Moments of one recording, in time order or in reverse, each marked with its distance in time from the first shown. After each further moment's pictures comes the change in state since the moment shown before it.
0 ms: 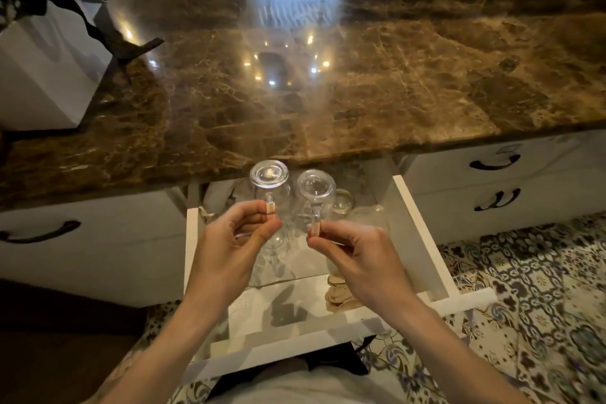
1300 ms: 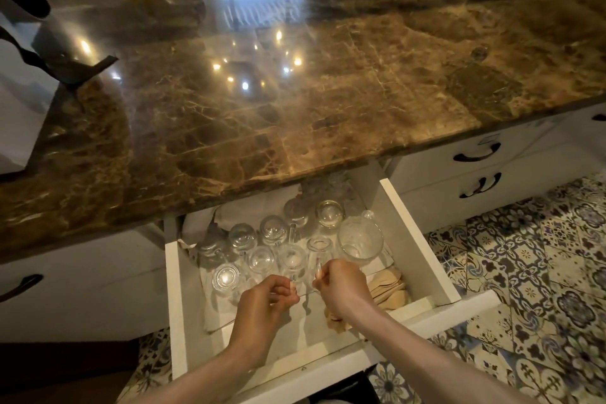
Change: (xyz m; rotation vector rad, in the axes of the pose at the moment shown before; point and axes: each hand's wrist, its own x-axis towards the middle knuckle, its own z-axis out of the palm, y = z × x) left_hand -0.008 -0.106 0.043 0.192 -0.255 -0.401; right_hand 0.021 0.085 0.050 -0.448 -0.173 0.648
